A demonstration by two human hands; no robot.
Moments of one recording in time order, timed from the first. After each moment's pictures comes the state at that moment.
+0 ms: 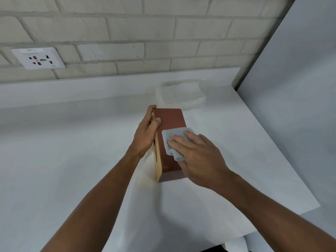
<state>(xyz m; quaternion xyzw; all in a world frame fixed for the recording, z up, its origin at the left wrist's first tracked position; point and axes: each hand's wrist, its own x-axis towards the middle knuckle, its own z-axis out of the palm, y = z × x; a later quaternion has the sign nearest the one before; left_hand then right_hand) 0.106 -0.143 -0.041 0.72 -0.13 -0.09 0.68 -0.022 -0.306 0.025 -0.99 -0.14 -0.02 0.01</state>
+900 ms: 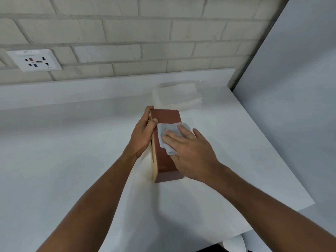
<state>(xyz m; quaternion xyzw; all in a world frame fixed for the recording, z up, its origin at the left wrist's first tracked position) 0.102 -0.145 -0.032 0.73 -0.14 -0.09 0.66 -0.011 -0.300 0.027 -0.99 -0.13 -0.01 0.00</state>
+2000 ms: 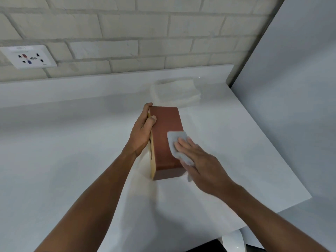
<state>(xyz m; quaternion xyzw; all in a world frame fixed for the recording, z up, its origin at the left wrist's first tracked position) 0.105 -0.146 -0.039 0.72 -0.13 -0.10 0.68 -0.055 -0.323 -0.004 -0.95 -0.09 0.00 0.29</state>
